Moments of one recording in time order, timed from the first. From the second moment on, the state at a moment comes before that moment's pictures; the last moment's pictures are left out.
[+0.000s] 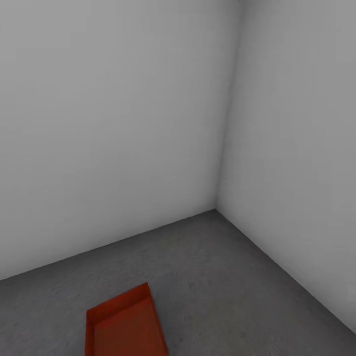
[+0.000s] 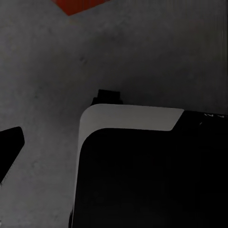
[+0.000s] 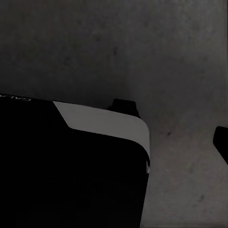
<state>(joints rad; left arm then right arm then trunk) -0.21 0.02 0.01 0.00 0.12 -0.06 0.01 -0.24 0.07 0.67 0.03 -0.51 -0.05 -0.09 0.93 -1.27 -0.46</state>
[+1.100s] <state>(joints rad) -0.21 0.01 0.01 0.00 0.12 -0.06 0.01 -0.24 0.07 0.67 0.03 -0.51 -0.06 -0.09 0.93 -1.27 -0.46</state>
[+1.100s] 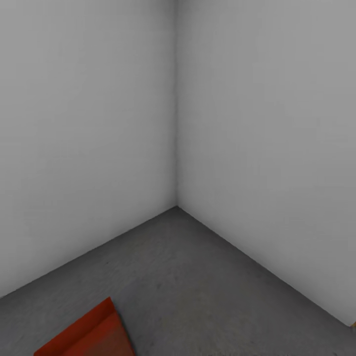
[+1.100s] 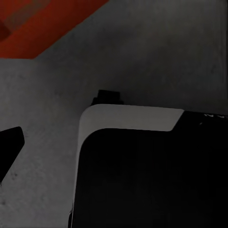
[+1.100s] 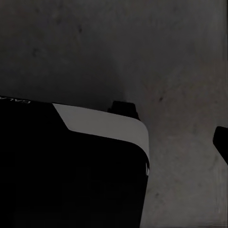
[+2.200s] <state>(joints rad) -0.21 0.01 0.01 0.00 0.12 -0.06 0.01 -0.24 0.07 0.67 0.03 -0.51 -0.05 -0.09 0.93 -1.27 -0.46</state>
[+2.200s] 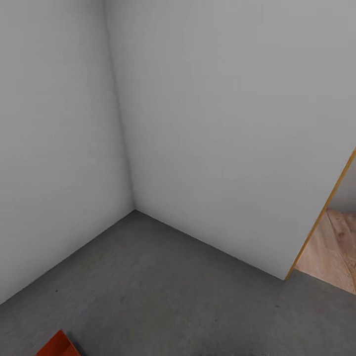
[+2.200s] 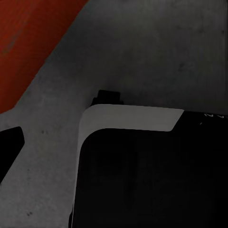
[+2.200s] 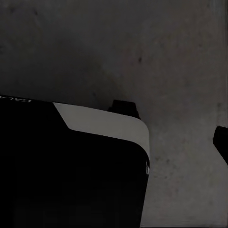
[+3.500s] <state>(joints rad) -0.21 0.02 0.01 0.00 0.12 -0.06 0.01 -0.24 0.06 0.67 0.03 -0.51 -0.05 -0.09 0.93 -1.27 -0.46</state>
